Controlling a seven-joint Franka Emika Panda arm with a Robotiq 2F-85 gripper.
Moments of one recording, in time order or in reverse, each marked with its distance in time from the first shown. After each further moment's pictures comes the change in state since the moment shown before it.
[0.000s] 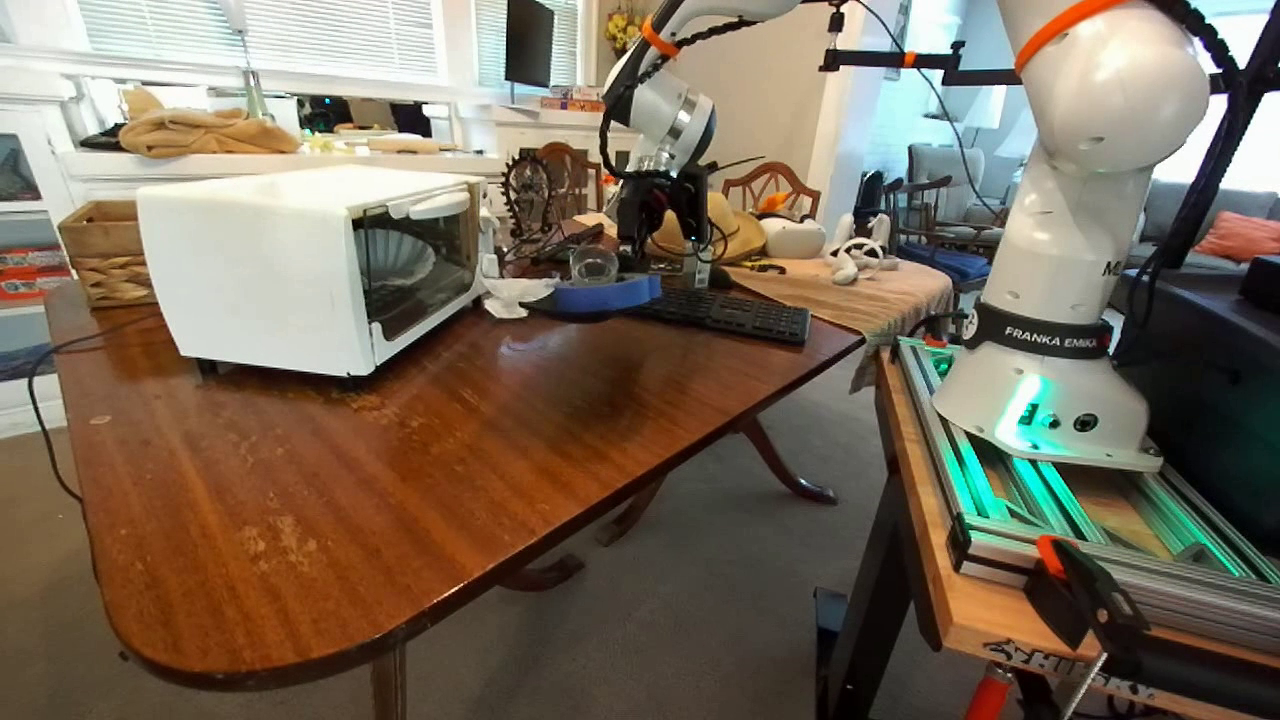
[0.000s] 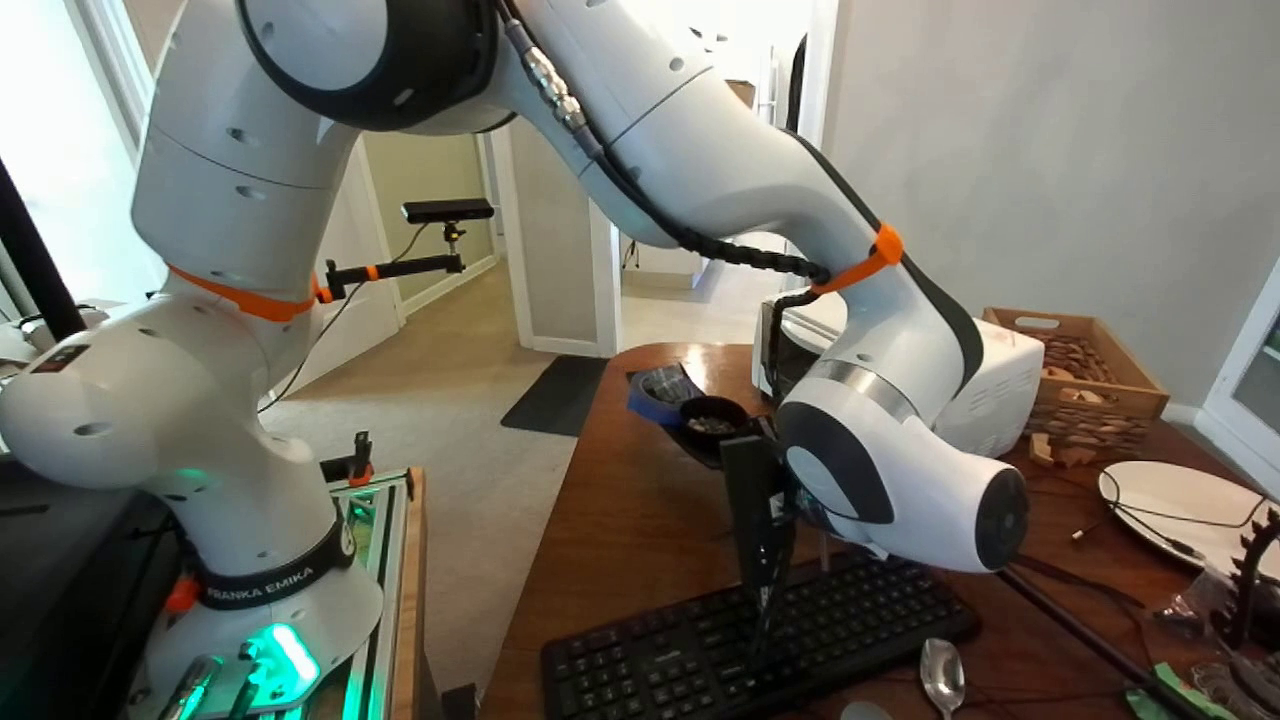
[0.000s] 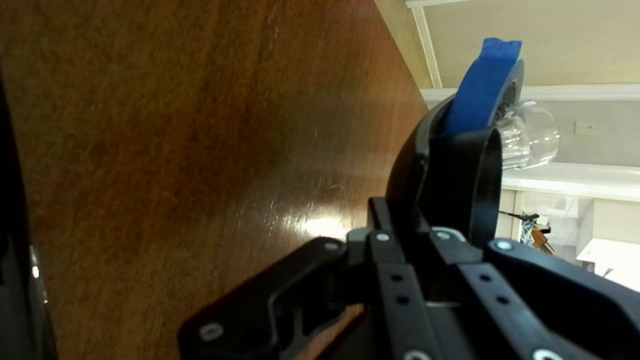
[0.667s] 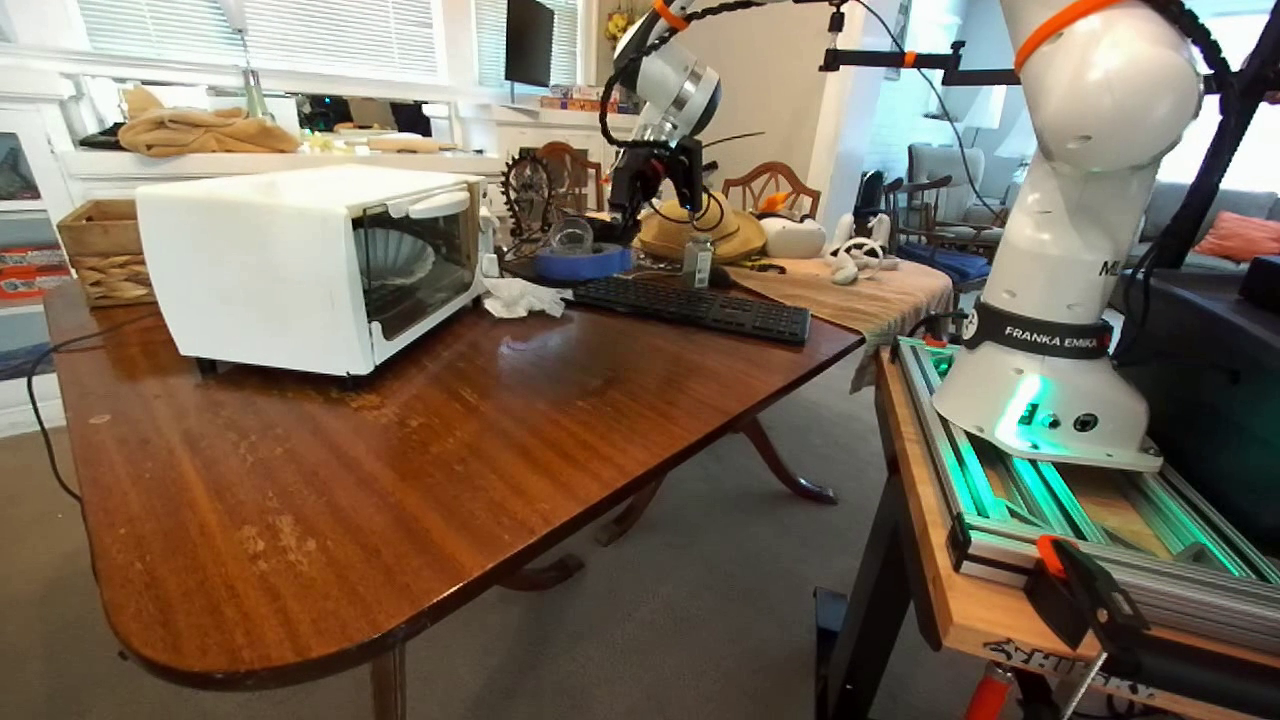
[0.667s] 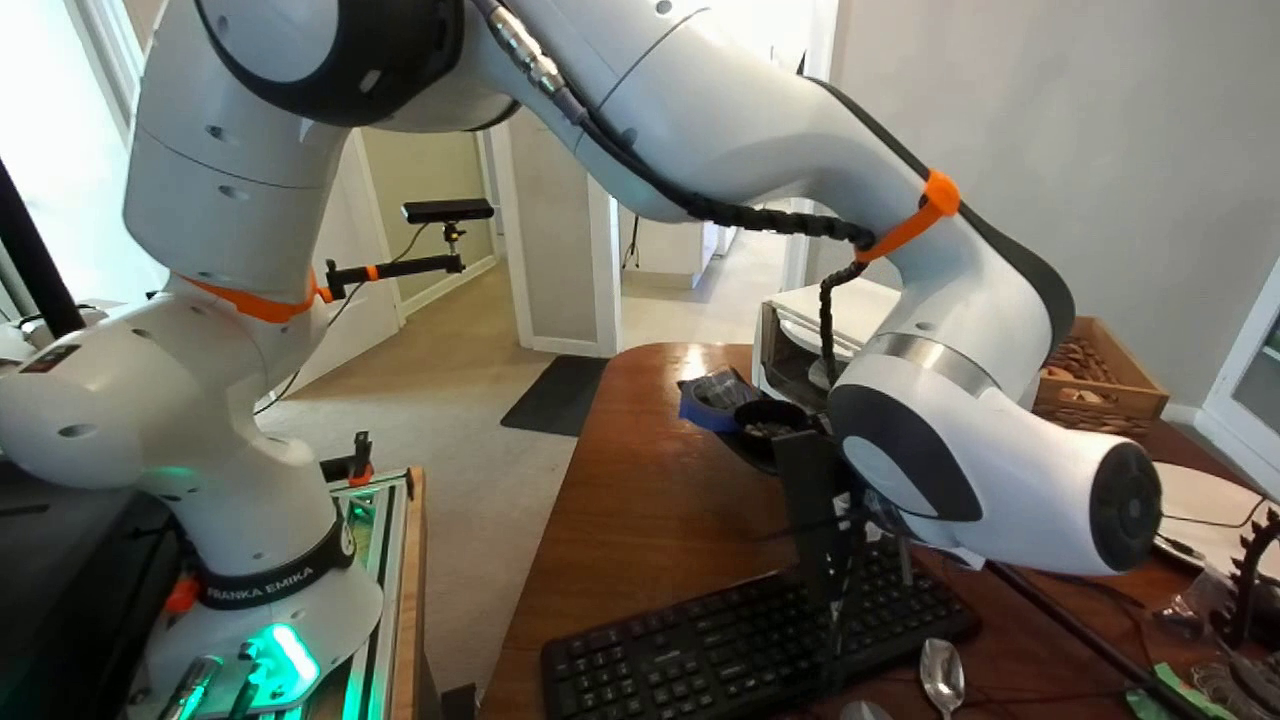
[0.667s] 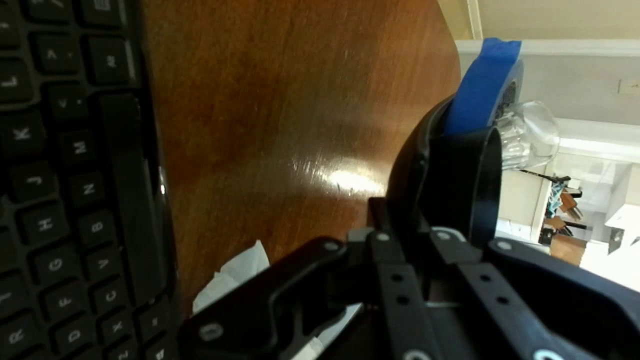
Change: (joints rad) arm -0.067 -0.012 -0.015 0.118 -0.010 0.018 0.032
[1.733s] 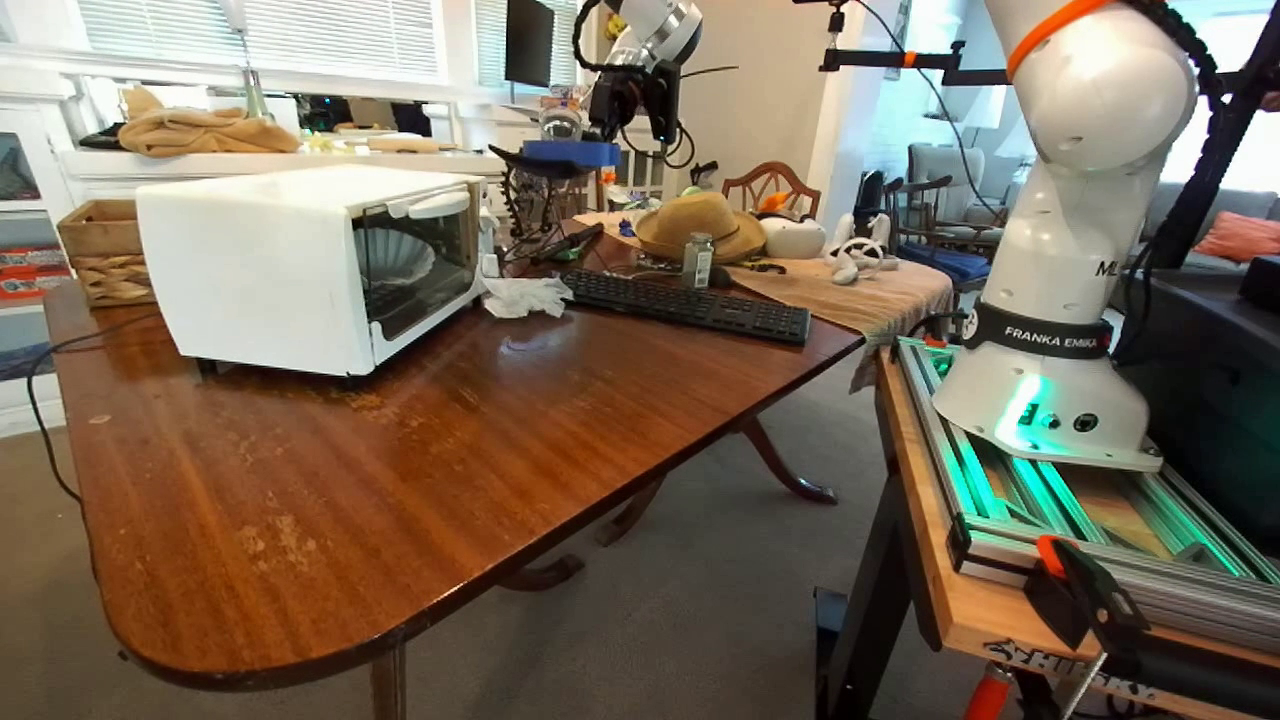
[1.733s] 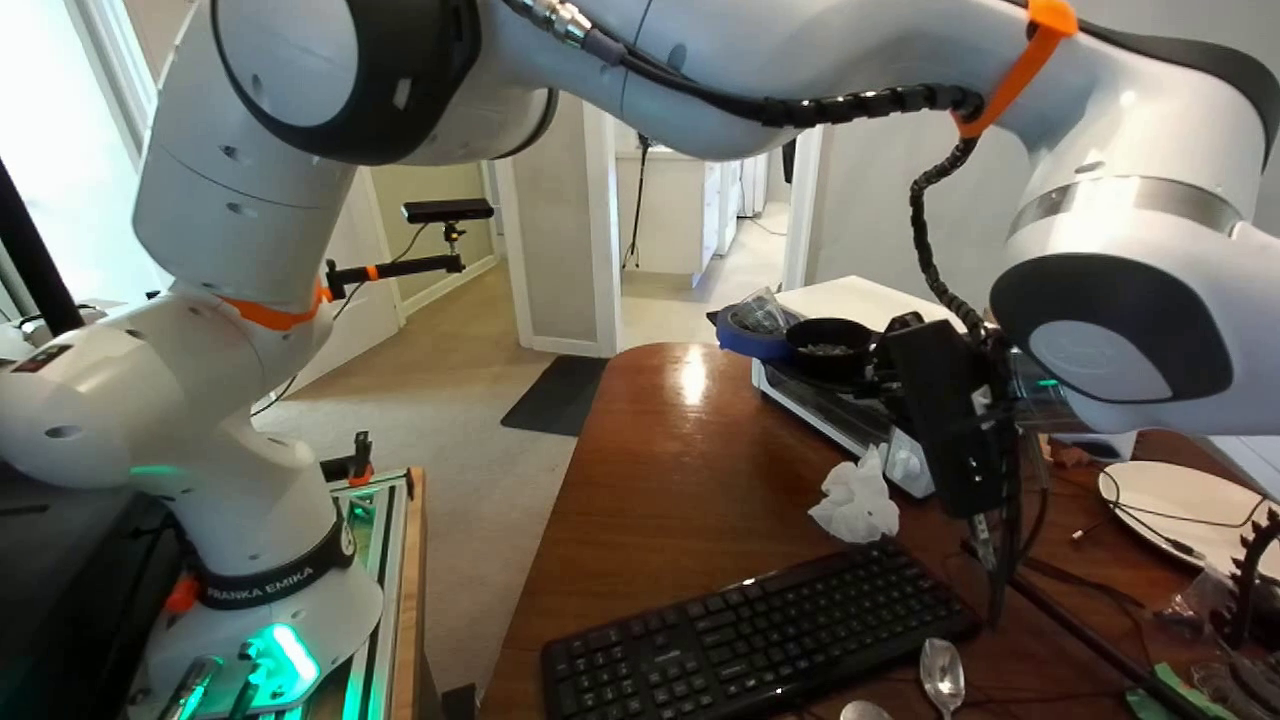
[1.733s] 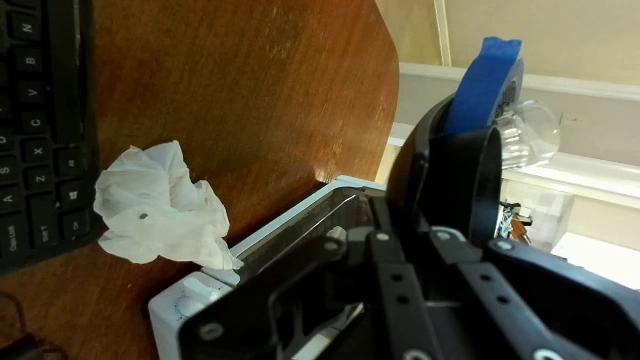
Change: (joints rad) arm -0.059 0.077 0.015 0.409 -0.020 -0.304 0.120
